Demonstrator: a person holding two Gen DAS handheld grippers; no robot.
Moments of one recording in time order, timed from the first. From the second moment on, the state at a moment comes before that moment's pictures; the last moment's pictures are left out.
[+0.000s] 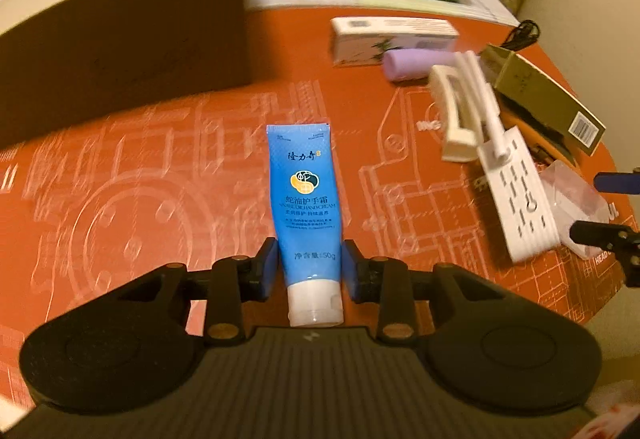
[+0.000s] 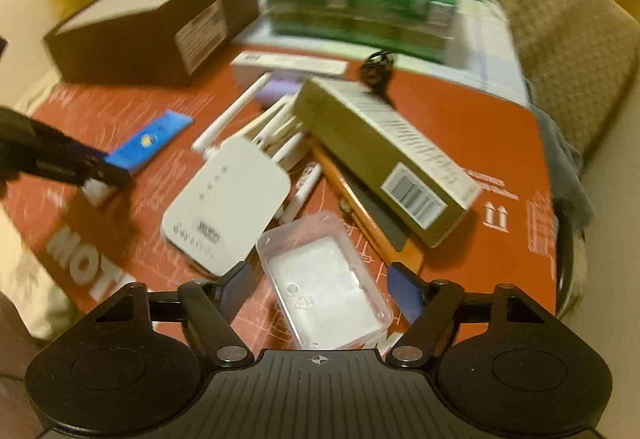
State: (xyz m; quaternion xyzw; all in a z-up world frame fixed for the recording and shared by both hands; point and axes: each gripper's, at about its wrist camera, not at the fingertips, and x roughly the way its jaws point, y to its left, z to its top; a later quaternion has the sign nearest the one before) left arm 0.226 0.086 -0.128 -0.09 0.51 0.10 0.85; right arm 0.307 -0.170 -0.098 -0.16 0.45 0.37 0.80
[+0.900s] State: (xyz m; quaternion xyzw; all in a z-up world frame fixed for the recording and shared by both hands) left arm 0.223 0.066 -0.132 -0.06 0.51 0.16 0.84; right arm 0.314 -0.166 -0.113 -0.18 0.45 0.39 0.78
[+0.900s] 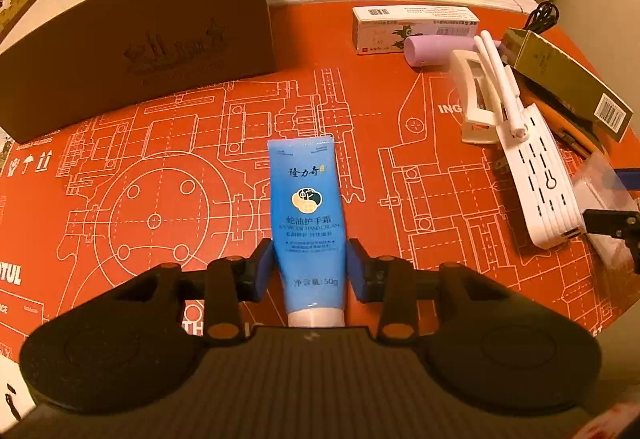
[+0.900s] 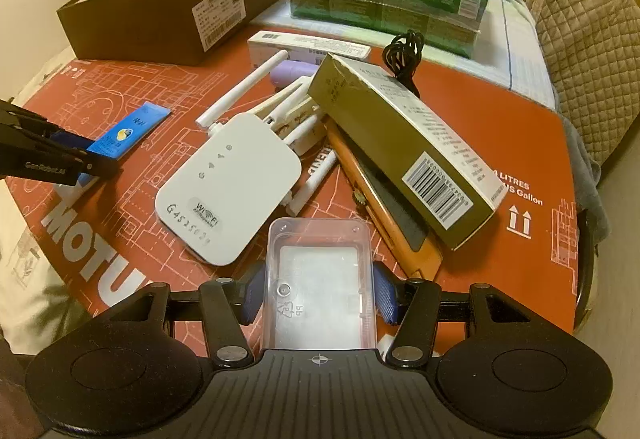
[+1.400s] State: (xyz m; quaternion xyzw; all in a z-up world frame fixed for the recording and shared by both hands) left arm 0.201 0.055 -0.108 -0.07 0.48 0.19 0.85; right arm 0.313 -0.191 -0.086 -0.13 0.43 0.40 0.80
